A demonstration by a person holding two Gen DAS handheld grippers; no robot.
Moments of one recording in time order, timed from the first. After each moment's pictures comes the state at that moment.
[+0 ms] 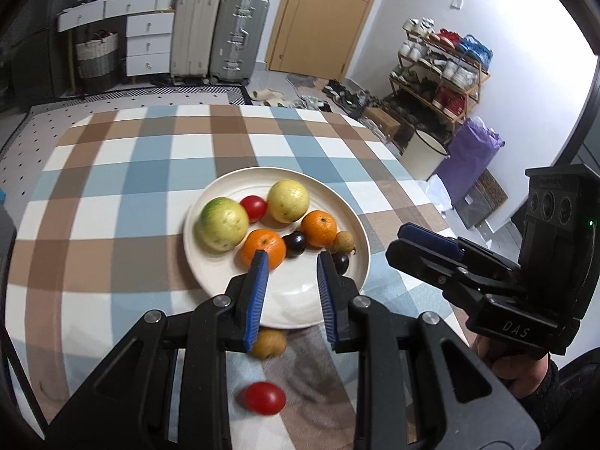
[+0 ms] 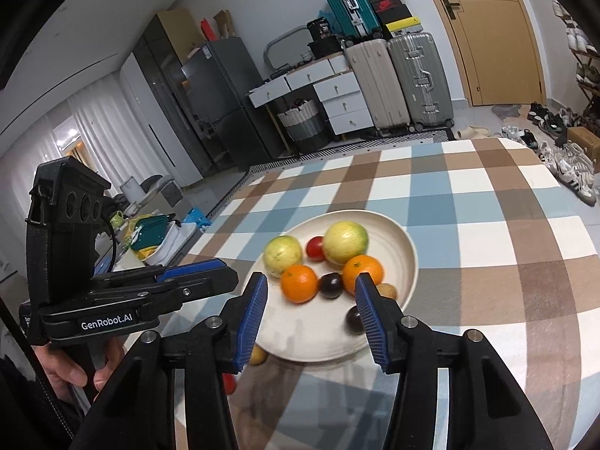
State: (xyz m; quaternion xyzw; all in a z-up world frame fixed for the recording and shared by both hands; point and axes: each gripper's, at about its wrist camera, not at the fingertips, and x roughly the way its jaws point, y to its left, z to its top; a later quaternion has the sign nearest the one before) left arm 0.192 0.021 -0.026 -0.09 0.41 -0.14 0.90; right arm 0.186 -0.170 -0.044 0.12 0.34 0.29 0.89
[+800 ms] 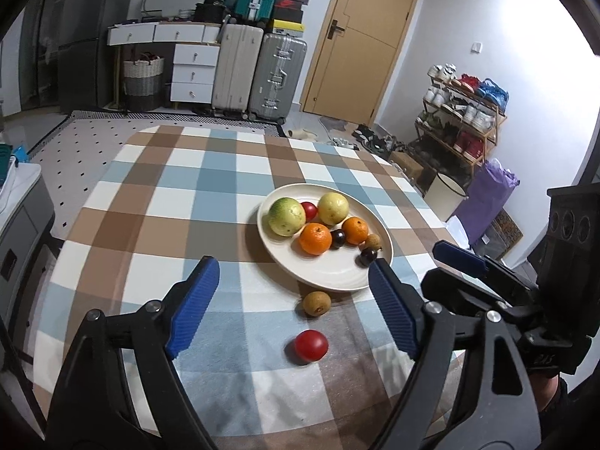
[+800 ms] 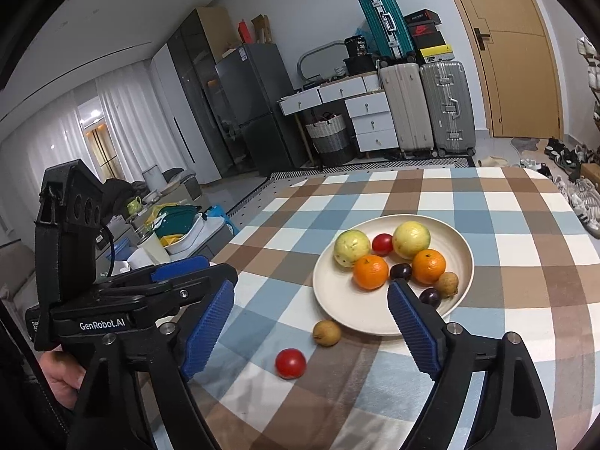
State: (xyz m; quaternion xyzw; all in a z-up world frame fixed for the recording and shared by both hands) left arm 0.088 0.082 -0.007 -0.11 0.33 -0.07 0.93; right arm 0.113 -0.120 -0.020 0.08 0.29 0.32 0.90
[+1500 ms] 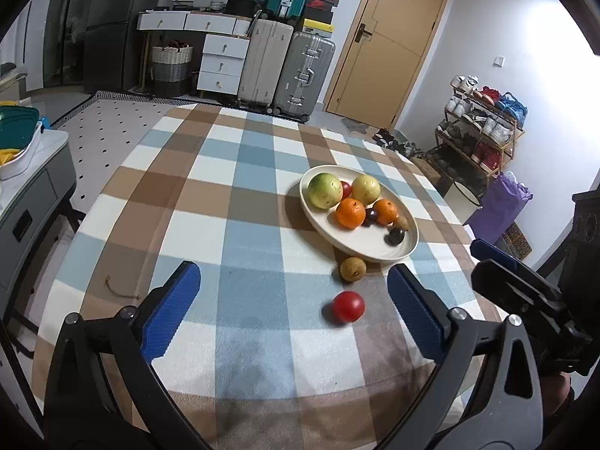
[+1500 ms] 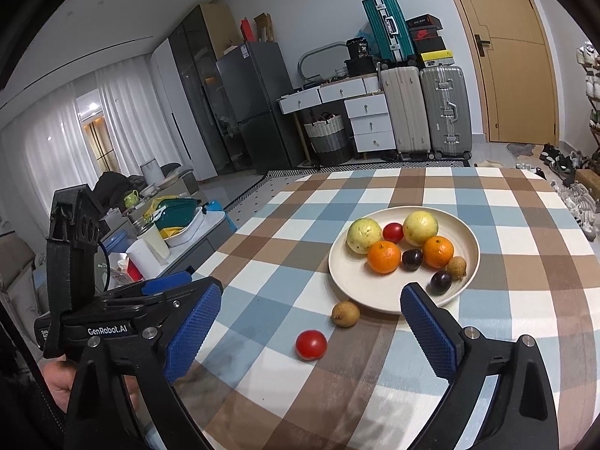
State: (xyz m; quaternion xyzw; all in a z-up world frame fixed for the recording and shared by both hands) left arm 0.050 0.115 -0.039 -0.15 0.34 -0.03 0.93; right arm 0.080 -0.105 -0.023 0.06 0.29 0.31 0.90
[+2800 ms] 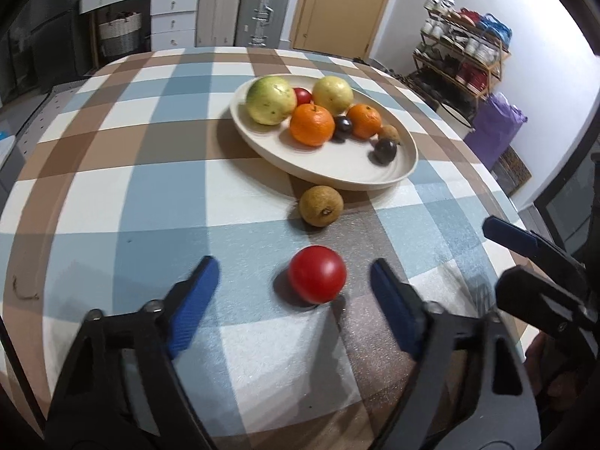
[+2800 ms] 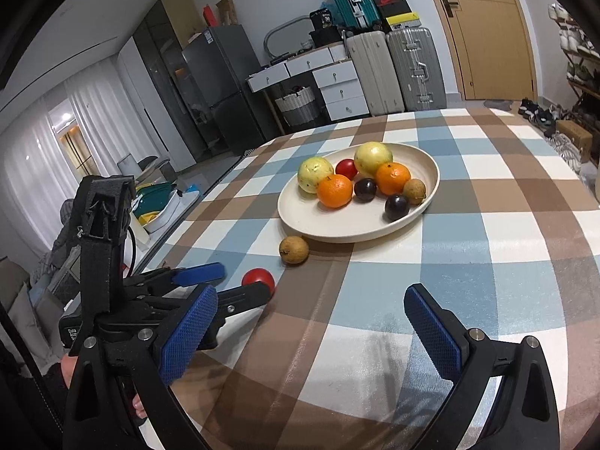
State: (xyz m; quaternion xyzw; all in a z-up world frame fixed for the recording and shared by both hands) left arm 0.121 0.036 -0.121 -0.07 0.45 -0.11 0.88; right arm 0.081 -0.144 -0.081 0.09 0.35 0.27 0.89
